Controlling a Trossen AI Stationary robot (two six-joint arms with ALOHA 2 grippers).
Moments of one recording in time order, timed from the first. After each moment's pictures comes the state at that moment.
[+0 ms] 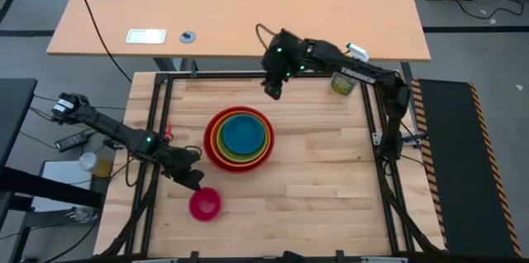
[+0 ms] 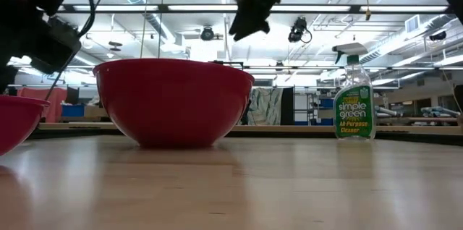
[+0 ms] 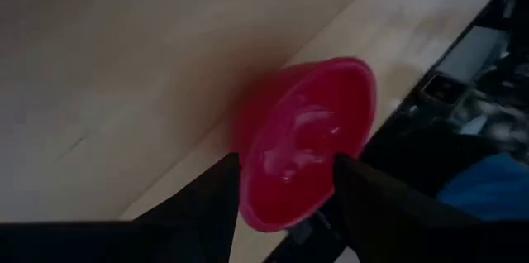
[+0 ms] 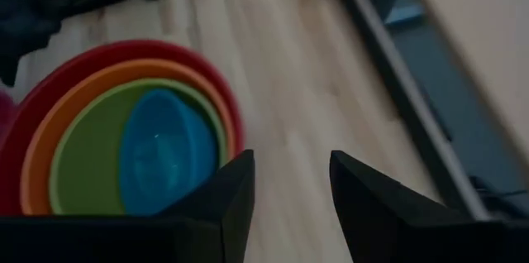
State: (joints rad) left arm -0.38 0.84 0.38 -0.39 0.28 -1.52; right arm -0.43 1.90 1.96 -0.90 -0.17 -0.04
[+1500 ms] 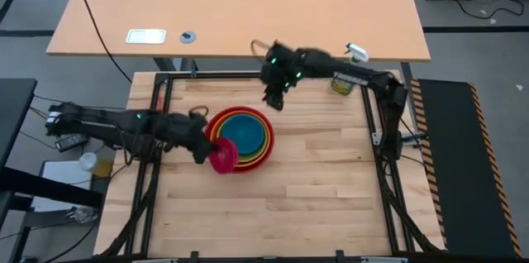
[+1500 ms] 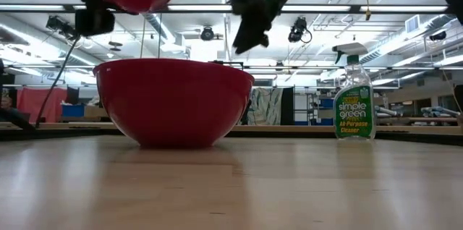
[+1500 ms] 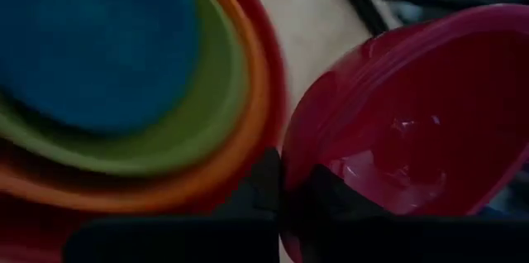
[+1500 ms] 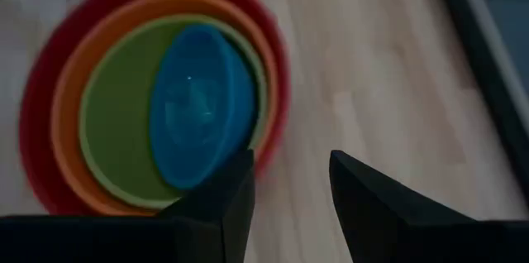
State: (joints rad) left arm -0.12 0.87 0.76 -0.50 -0.01 -0.91; right arm -0.42 1.91 1.87 -0.92 -0.30 -0.11
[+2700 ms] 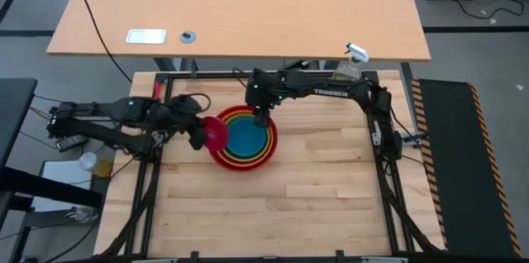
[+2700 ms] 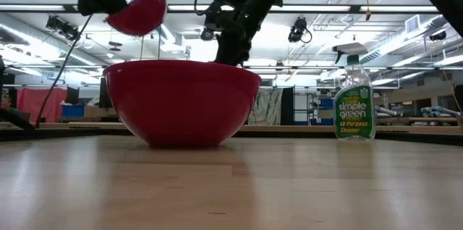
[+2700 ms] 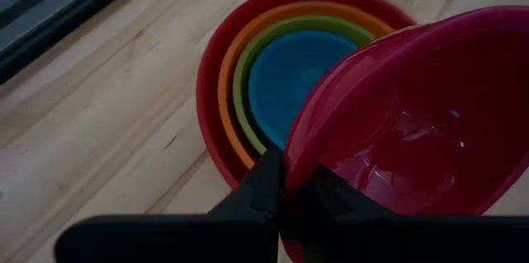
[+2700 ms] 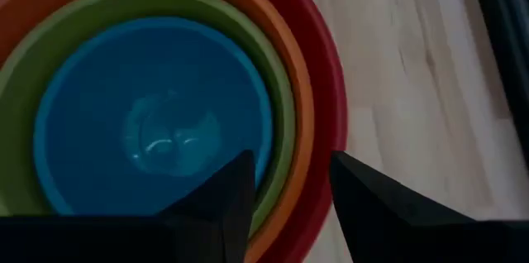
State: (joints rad) left arm -0.03 0.94 1.03 -0.99 -0.34 -0.61; right arm -0.28 2.06 1.86 -0.80 -0.09 -0.13
